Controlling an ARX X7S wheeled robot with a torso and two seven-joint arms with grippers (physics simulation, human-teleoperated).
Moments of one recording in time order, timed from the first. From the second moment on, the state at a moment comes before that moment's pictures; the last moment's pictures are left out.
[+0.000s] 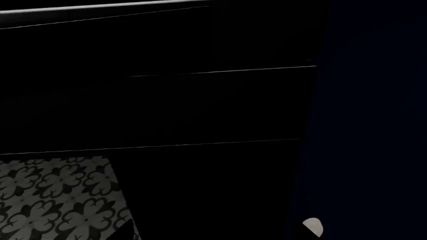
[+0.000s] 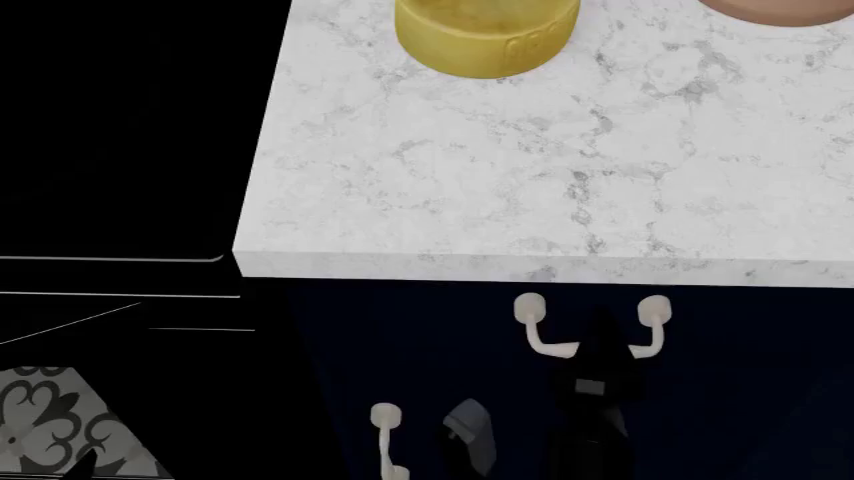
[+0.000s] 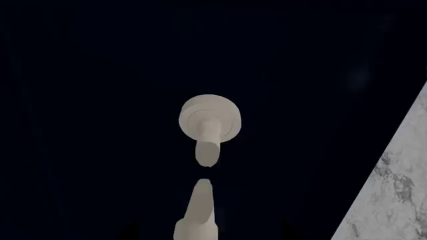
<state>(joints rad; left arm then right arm) -0.04 -0.28 0.36 0.01 -0.21 0.05 -0.35 0.60 0.26 -0.91 0.49 -0.83 0.79 0.46</state>
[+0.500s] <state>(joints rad) -0.04 -0.28 0.37 0.00 -0.21 0.05 -0.36 0.66 0.21 -0.93 0.65 -0.82 0.73 0.50</state>
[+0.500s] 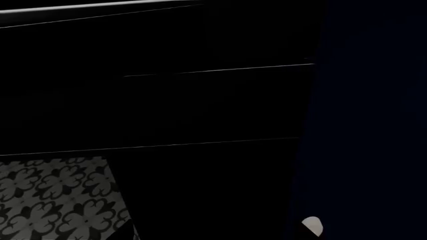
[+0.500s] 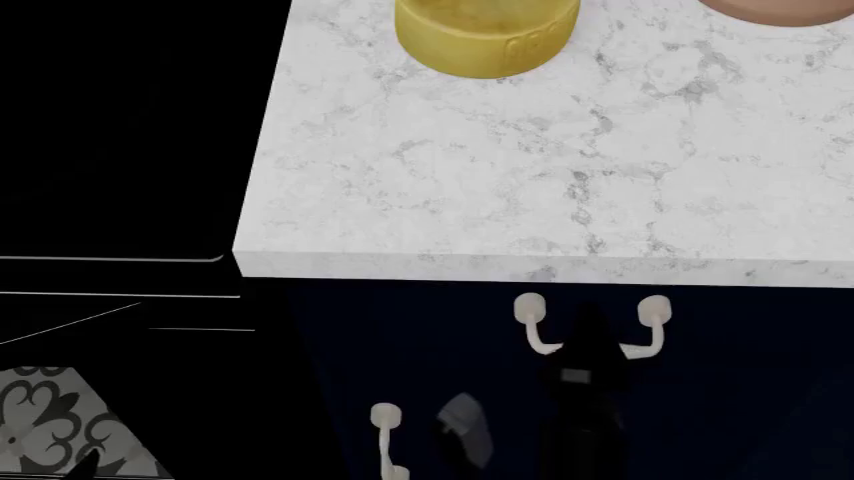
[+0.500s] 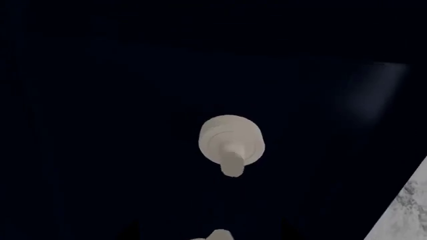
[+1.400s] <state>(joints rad) -0.05 -0.29 0.39 0.00 -0.21 0.05 -0.37 0.64 0.24 -0.96 0.59 -0.82 0.74 0.51</state>
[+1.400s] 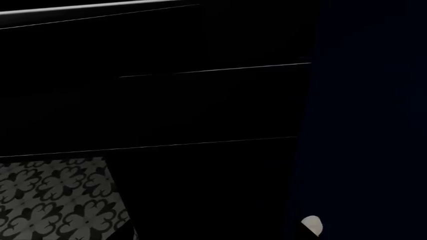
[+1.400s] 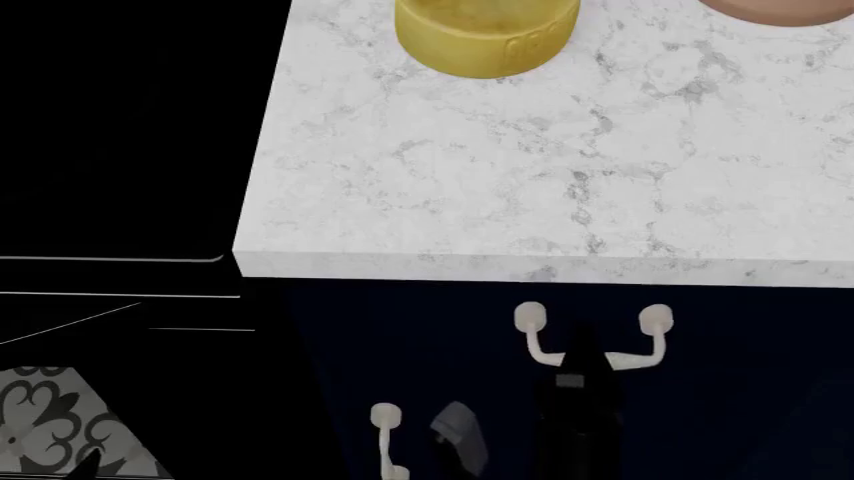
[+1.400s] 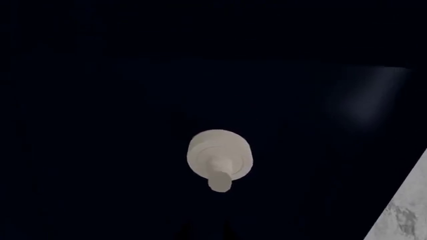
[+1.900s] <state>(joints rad) -0.05 -0.29 0.39 0.00 -0.21 0.06 -0.38 0.49 0.34 -1.01 0.31 -0.90 0.89 0.42</state>
